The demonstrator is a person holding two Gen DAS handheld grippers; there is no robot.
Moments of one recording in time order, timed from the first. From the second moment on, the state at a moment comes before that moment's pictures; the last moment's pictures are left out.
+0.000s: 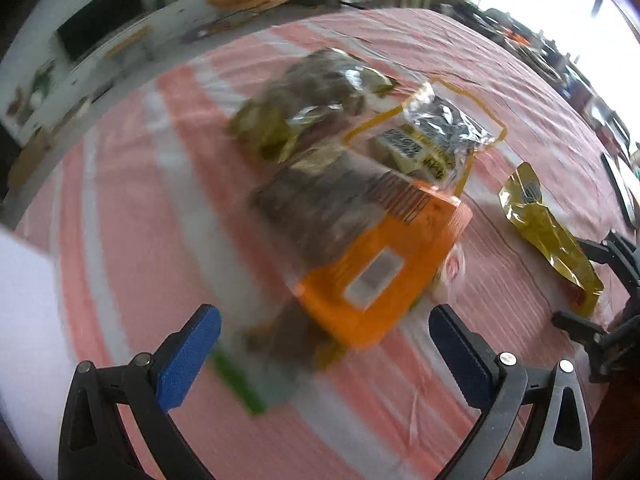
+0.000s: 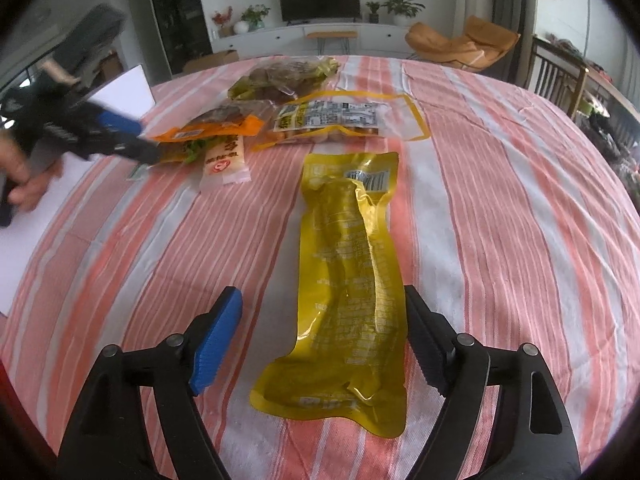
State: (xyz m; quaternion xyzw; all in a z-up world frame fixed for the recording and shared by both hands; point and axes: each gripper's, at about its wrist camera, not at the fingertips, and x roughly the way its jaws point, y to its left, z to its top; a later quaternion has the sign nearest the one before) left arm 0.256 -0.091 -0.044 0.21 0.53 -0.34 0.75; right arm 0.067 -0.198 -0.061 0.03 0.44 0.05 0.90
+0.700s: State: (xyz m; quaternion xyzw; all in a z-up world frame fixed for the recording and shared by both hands) left arm 0.189 -0.108 -0.053 0.27 0.52 -0.37 0.72; right arm 0.068 -0.195 -0.061 0.03 0.44 0.05 0.90
